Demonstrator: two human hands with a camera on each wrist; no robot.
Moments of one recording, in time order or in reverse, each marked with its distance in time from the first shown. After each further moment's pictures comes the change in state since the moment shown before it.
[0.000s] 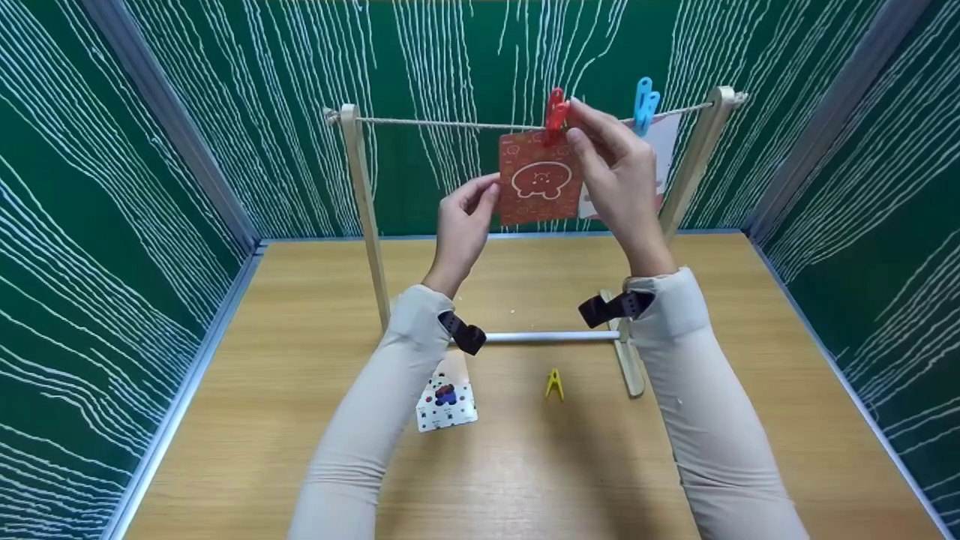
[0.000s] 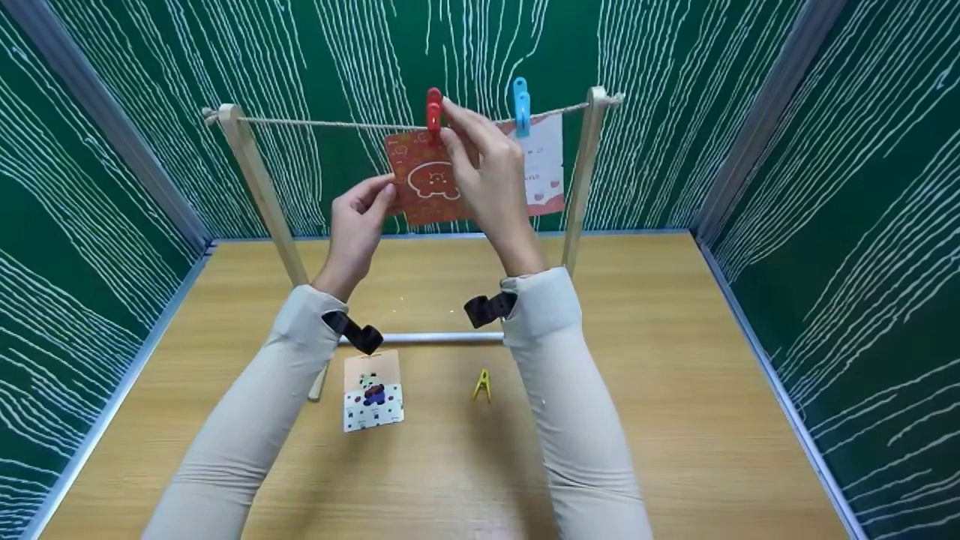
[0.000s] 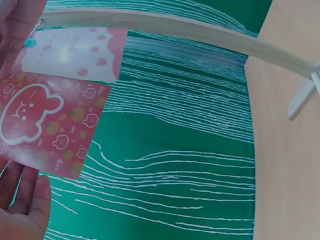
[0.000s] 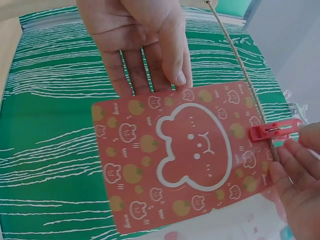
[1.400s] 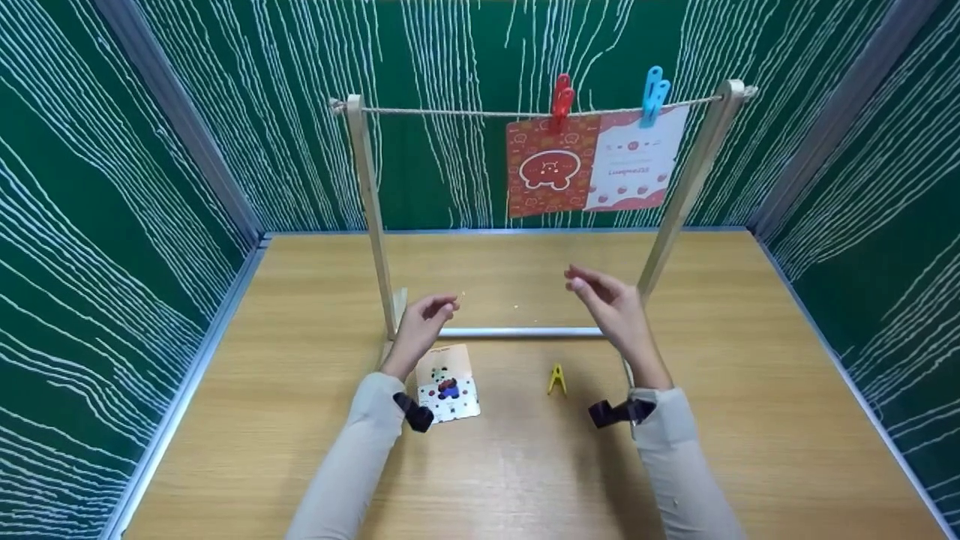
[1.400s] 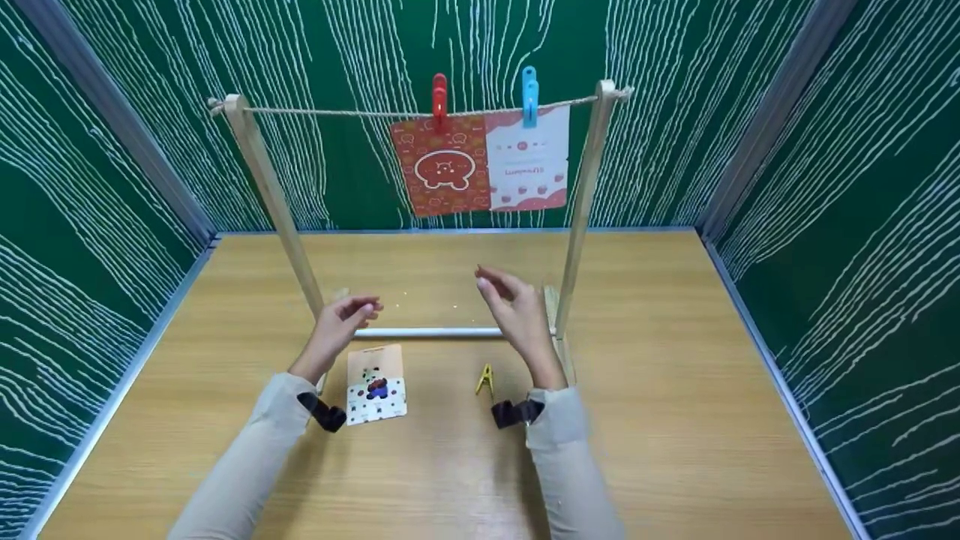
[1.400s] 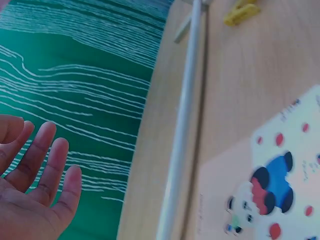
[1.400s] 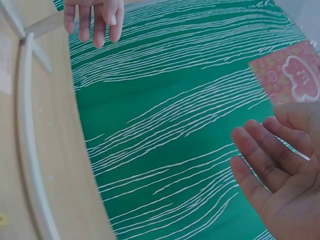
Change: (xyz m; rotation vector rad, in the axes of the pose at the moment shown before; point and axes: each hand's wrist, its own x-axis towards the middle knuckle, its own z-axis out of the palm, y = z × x) left_hand -0.100 -0.136 -0.078 0.190 -0.083 -0.288; right_hand -0.148 0.094 -0.012 0.132 -0.228 0.442
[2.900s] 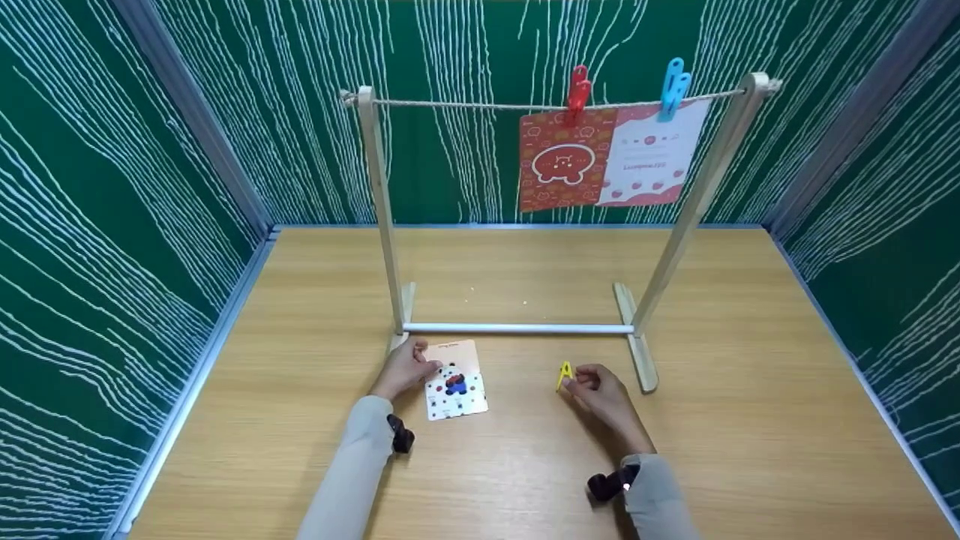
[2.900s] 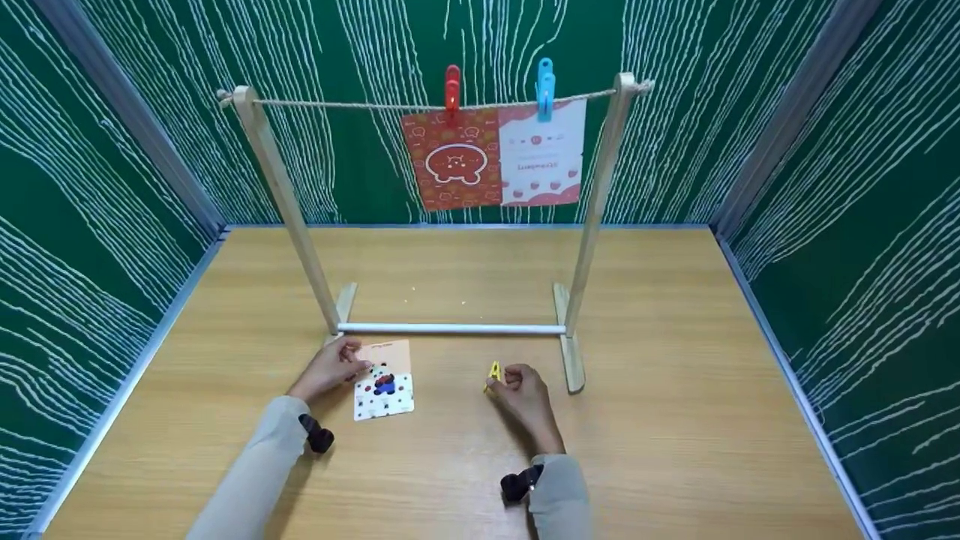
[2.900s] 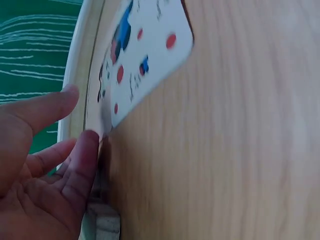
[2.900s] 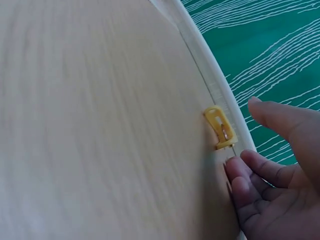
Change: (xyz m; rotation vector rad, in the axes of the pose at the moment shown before) left_hand -0.032 -0.083 -0.033 0.344 -0.105 -0.272; right_hand -0.085 0.134 0.035 -0.201 -0.042 0.509
